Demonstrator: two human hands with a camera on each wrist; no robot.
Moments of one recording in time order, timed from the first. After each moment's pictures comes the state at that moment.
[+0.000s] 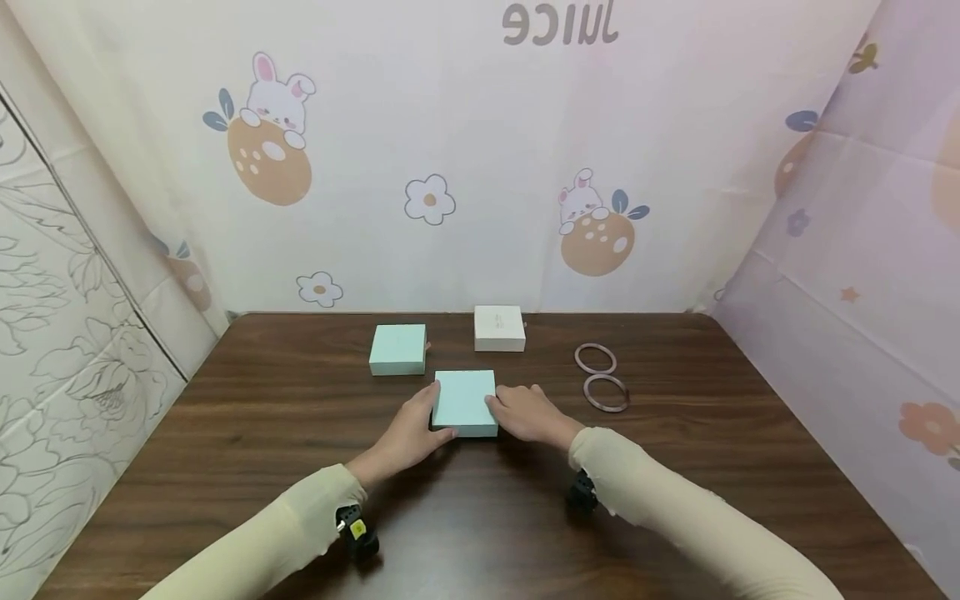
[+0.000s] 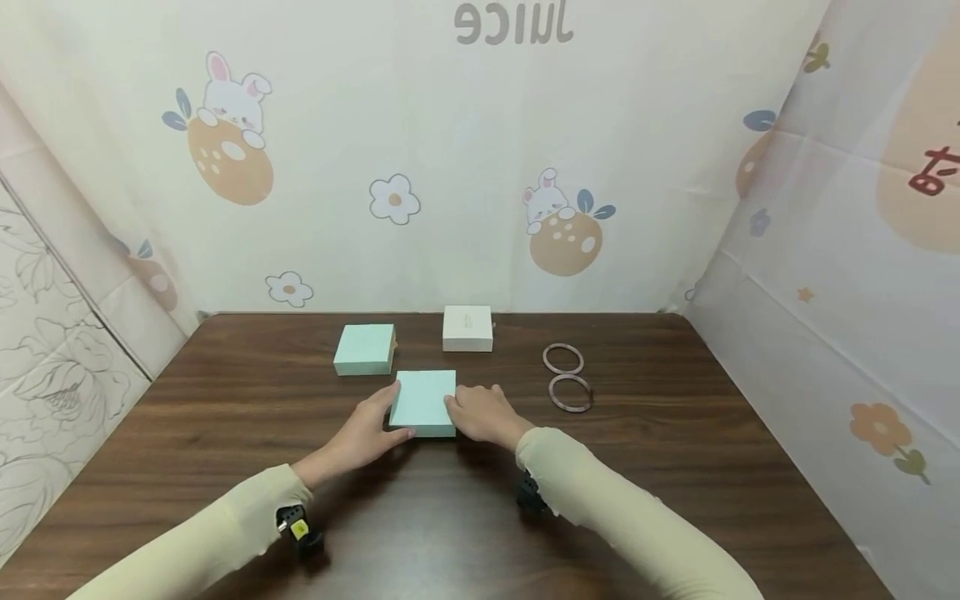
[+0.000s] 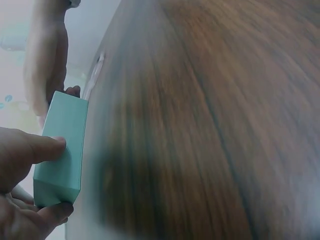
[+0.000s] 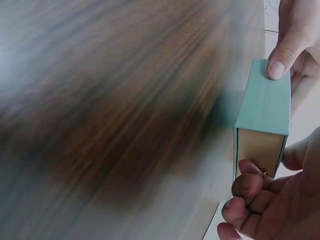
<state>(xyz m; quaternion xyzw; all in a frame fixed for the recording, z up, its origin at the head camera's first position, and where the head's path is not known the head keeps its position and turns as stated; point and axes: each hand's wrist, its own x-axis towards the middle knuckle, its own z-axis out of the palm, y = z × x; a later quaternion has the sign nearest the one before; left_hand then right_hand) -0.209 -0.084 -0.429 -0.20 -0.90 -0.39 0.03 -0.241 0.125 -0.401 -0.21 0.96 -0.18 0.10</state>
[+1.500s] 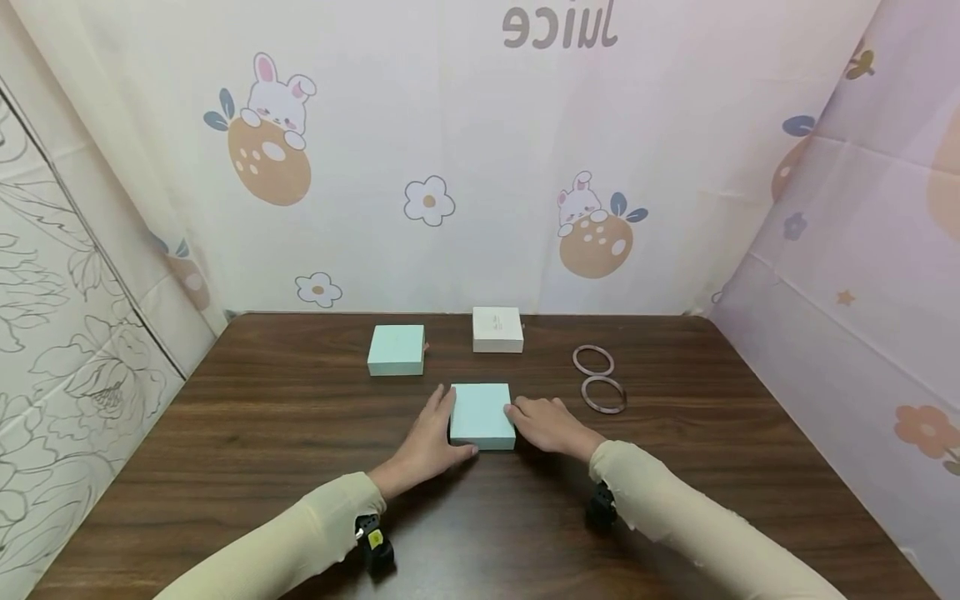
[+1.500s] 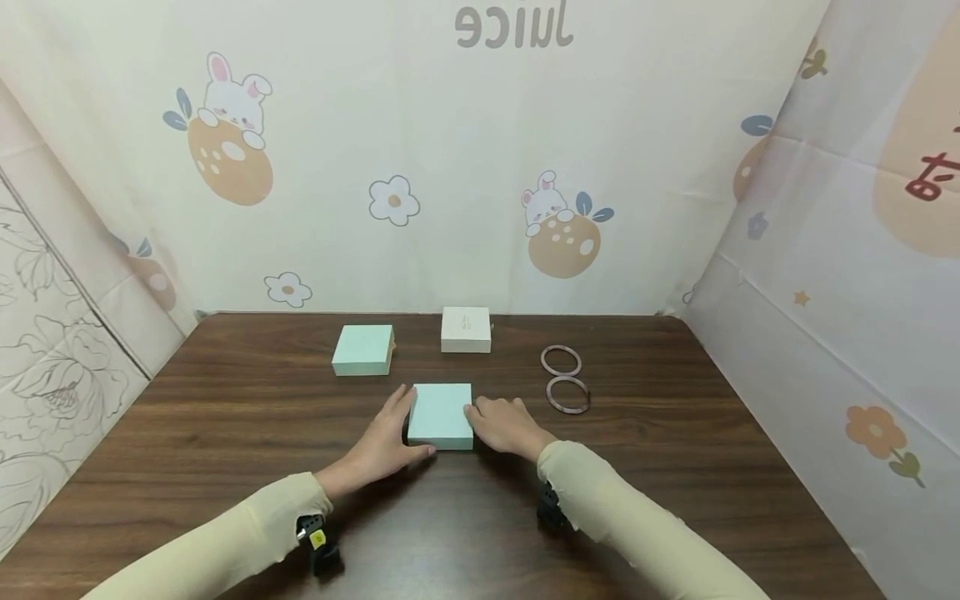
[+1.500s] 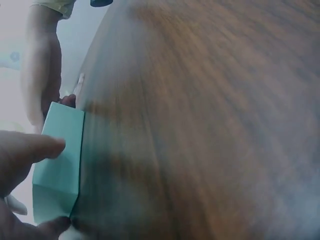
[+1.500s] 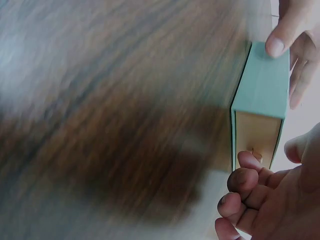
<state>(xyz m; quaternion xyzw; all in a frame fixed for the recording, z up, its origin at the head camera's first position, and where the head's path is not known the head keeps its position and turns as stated) -0.203 -0.061 -0.439 -0.19 -0.90 -0.38 0.00 -0.236 0.159 -0.415 -0.19 0.96 -0.18 0.12</state>
